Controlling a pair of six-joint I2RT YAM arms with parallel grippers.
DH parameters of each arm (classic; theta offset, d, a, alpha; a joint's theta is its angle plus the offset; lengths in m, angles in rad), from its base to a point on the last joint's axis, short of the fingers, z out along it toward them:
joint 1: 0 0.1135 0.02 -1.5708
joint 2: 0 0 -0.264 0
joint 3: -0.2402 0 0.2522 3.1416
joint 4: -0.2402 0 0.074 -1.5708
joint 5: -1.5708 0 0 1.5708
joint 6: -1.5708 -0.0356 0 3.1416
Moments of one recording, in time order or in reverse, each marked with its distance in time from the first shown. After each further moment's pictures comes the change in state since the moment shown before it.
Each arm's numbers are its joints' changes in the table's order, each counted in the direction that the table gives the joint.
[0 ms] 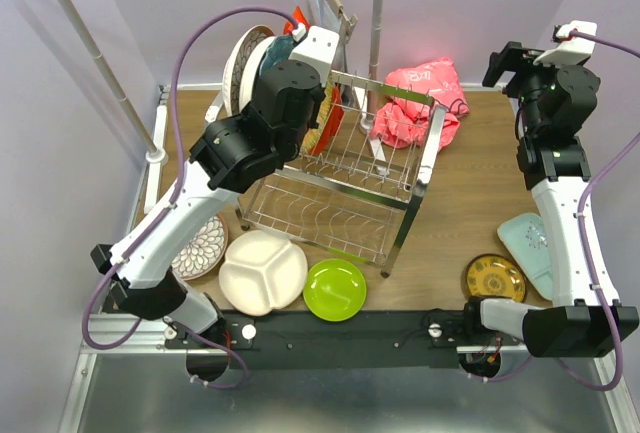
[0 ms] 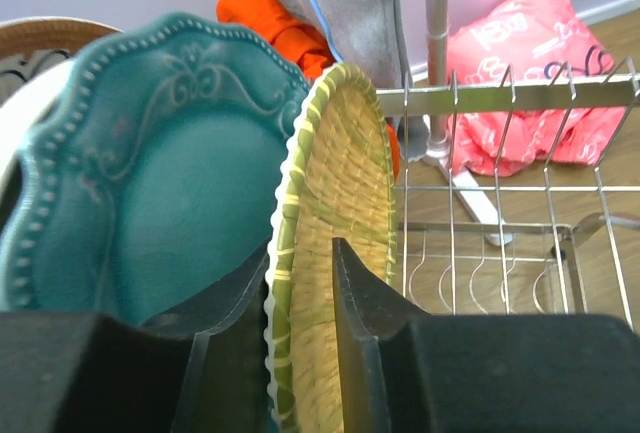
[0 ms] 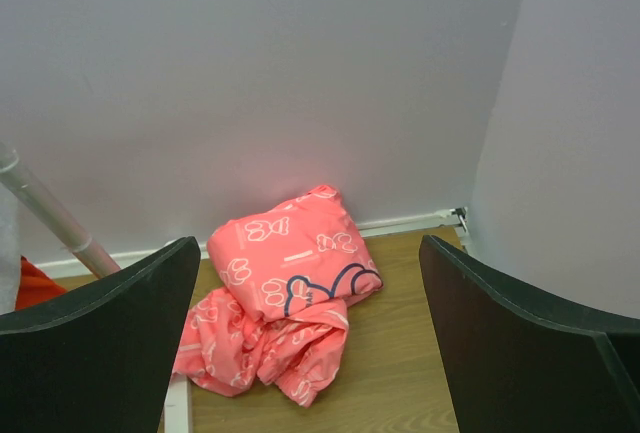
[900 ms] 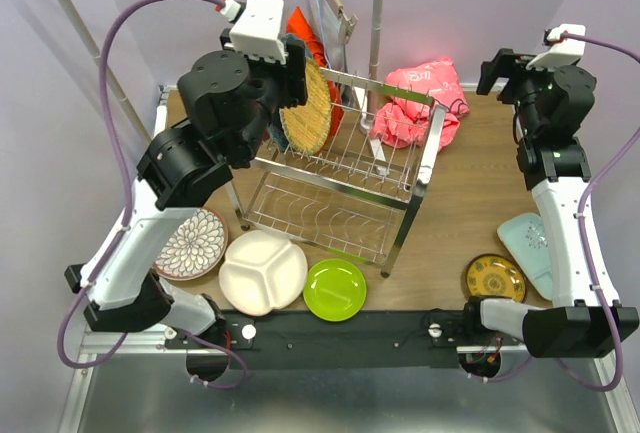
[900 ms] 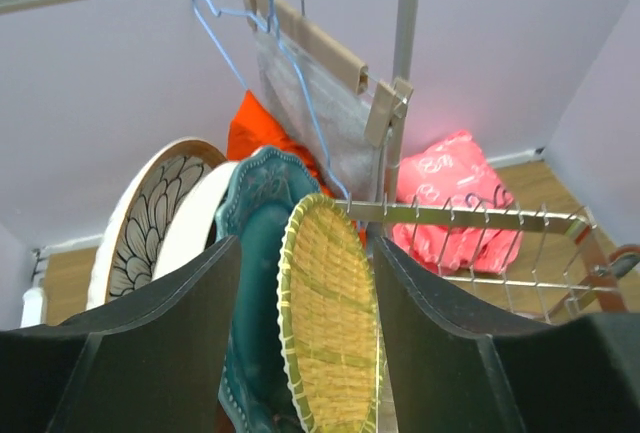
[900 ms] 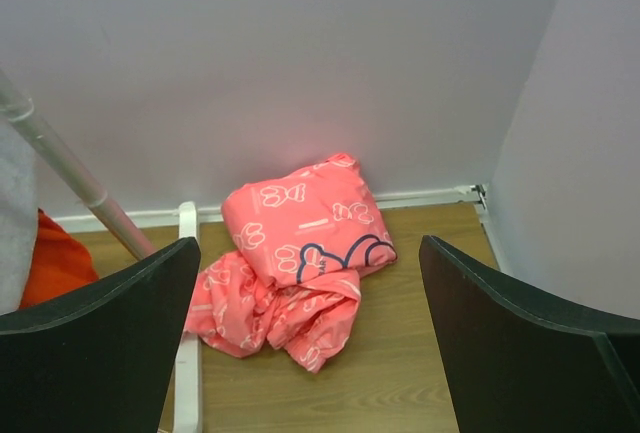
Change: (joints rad) left arm 0.000 -0.073 -0.116 0.119 -0.033 -0.006; right arm 0.000 -0.002 0.001 -0.063 0.064 0.006
